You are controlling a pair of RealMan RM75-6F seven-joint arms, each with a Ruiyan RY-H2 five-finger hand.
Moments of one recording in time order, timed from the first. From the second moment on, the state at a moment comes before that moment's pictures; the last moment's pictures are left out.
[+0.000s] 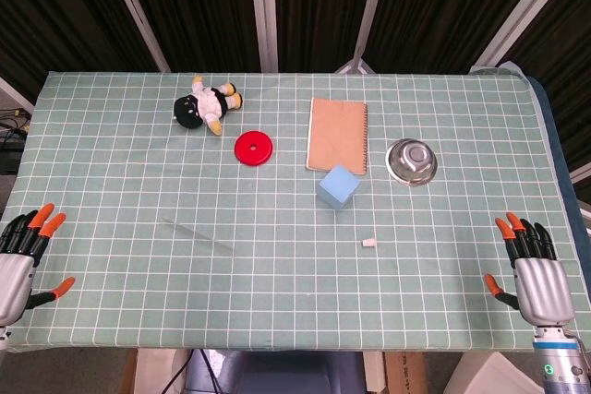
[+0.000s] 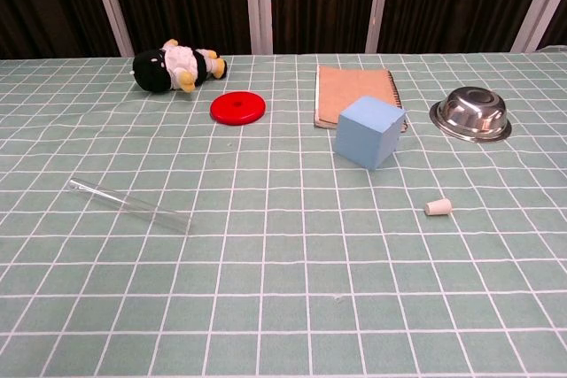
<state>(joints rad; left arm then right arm) -0.10 -1.10 0.04 -1.64 1.59 1.58 0.01 0.10 -1.17 0.01 -1.66 -1.47 1.52 -0.13</state>
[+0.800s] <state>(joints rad) -0.33 -1.16 -0.03 -1.64 1.57 1.22 0.23 0.10 -1.17 0.03 -1.67 -1.48 1.49 -0.09</state>
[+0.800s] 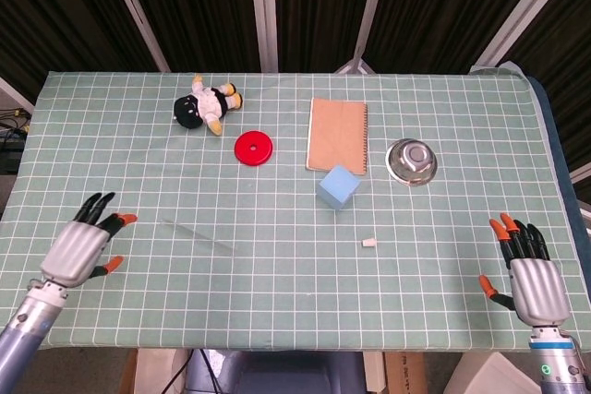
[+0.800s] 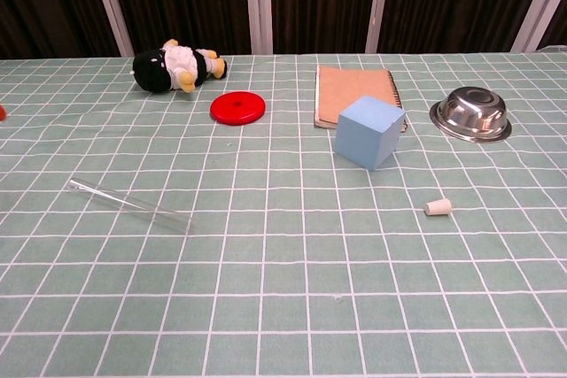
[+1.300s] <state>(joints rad) -0.51 -1.42 -0.11 -1.50 1.39 1.01 0.47 0.09 -1.16 0.04 -1.67 -1.47 1.48 -0.07</state>
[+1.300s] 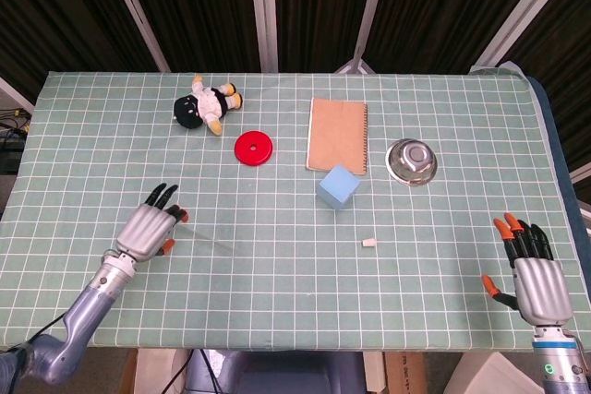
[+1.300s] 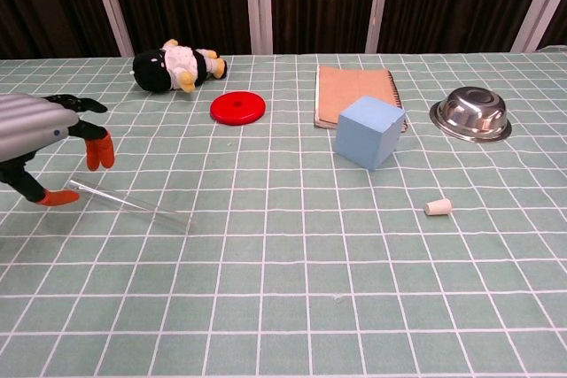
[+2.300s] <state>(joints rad) -0.59 -1.51 -0.09 -1.47 1.23 0.96 0.62 0.08 -1.15 0.05 -1.68 -1.47 1.46 -0.05</state>
